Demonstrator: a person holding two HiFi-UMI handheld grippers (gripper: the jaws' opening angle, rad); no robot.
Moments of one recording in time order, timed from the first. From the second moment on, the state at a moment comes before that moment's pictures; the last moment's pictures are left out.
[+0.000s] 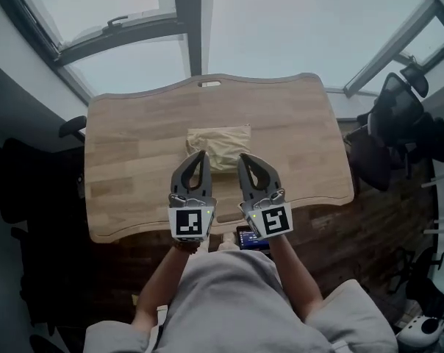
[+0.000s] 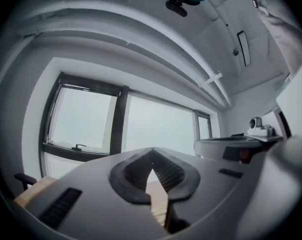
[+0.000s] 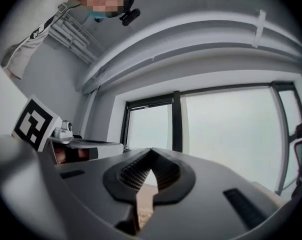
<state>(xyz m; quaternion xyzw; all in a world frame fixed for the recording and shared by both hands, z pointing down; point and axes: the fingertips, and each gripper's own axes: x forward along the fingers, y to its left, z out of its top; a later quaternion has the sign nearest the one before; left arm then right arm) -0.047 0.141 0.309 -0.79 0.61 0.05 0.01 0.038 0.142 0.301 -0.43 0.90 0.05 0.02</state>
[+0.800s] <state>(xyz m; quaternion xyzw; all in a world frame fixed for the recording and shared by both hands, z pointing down) 0.018 0.238 0.362 -0.77 0.64 -0.03 0.01 0.096 0.228 0.336 -0.41 0.91 0.04 0.01</state>
